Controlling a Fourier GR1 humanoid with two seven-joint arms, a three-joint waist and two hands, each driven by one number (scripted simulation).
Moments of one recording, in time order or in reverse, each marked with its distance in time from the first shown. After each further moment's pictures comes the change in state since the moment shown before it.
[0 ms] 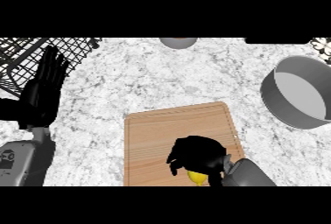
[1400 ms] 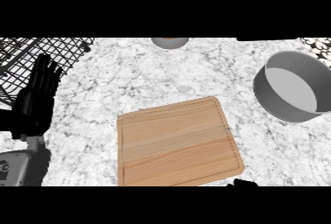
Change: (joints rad) left arm 0.069 -0.018 0.034 -0.048 -0.026 -0.007 0.004; right arm 0.681 -0.041 -0.074 -0.802 0.138 -0.278 0.330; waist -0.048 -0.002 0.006
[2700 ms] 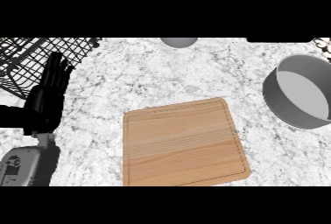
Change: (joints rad) left arm -0.029 -0.031 -0.029 0.022 -0.019 -0.012 -0.017; right arm -0.423 -0.190 -1.109 0.313 -0.598 0.101 -0.025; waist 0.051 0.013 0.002
